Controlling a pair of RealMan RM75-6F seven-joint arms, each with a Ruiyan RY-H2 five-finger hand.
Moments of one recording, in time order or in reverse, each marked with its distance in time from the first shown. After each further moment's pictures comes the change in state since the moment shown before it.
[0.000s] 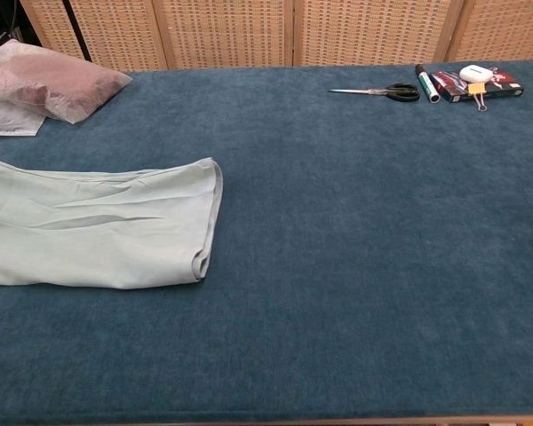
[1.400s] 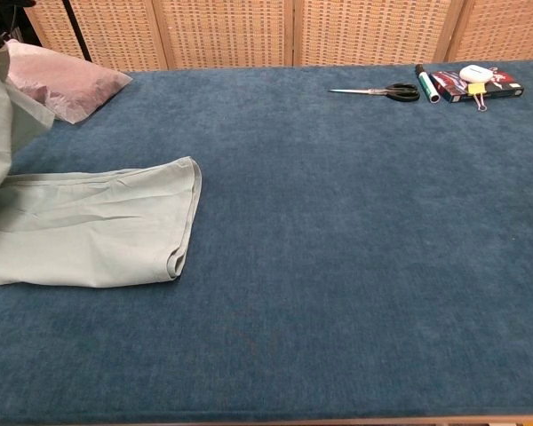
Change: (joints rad) left arm -0.270 0.031 -0.041 -0.529 0.149 0.179 0.446; right arm -0.009 0.033 0.005 0.007 -0.010 0.039 0.087
